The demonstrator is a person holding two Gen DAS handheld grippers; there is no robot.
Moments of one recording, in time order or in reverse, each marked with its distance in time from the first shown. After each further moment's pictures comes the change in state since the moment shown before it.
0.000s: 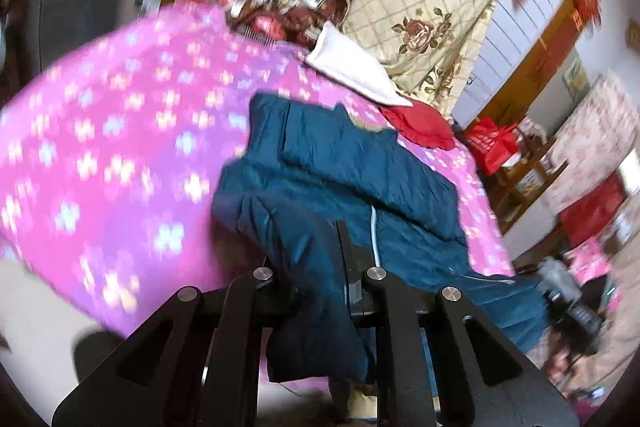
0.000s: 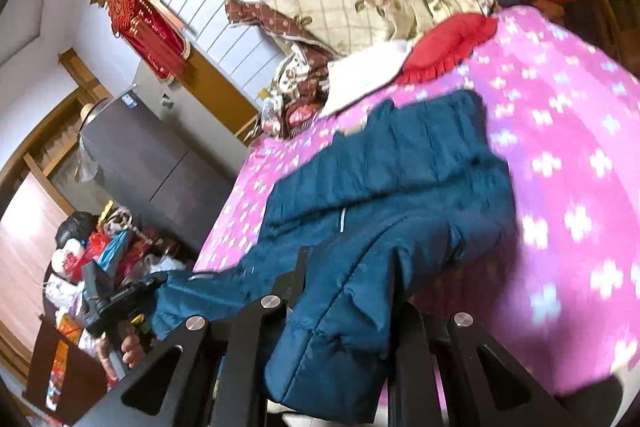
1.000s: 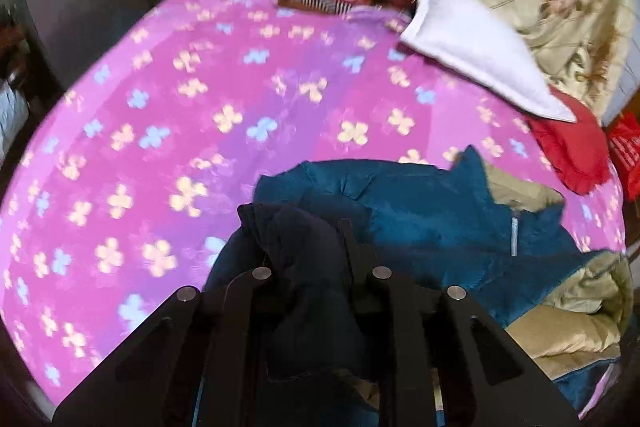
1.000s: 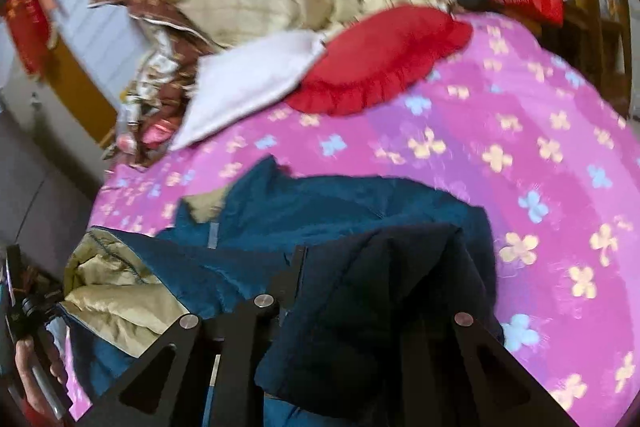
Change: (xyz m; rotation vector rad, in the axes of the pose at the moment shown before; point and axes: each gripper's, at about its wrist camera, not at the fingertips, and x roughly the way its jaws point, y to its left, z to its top) left arm 0.355 0.010 0.185 -0.041 0.214 0.458; right arm 0.286 -0.134 0.191 0.030 0.091 -0.443
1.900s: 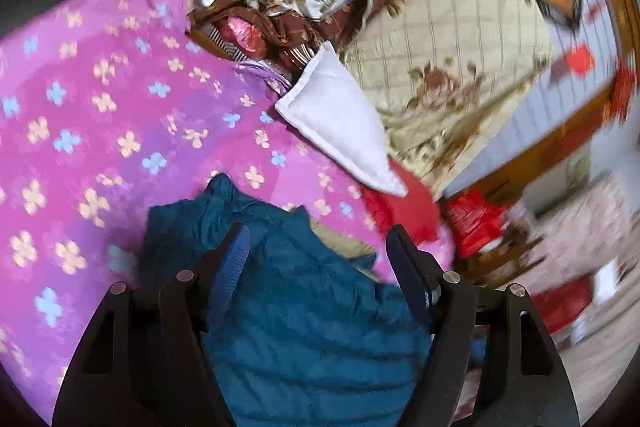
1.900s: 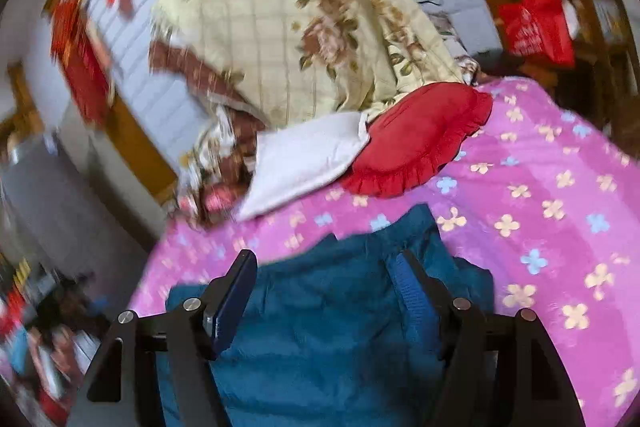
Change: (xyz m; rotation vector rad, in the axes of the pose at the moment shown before) left arm -0.124 0.034 0.029 -0.137 -0.118 -0.585; right arm -0.107 0.024 0.001 -0.067 -0.237 0.165
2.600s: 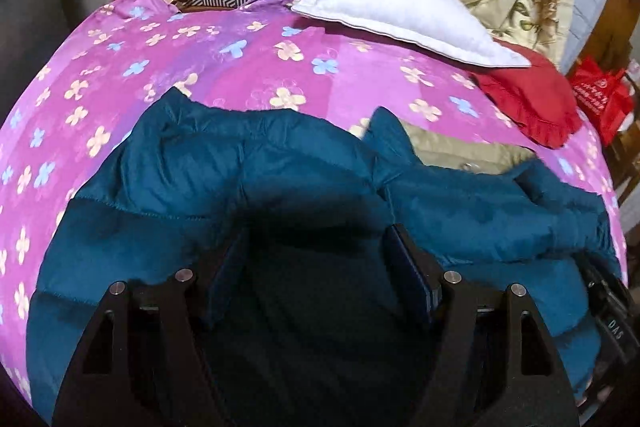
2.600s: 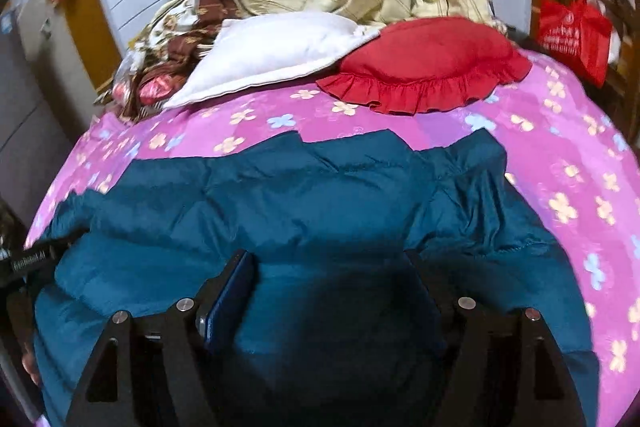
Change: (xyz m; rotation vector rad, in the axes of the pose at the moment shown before) left arm 0.210 -0.008 -0.072 0.334 0.145 0.434; right arm 0.184 -0.008 -0.046 -0.164 0.242 -0.194
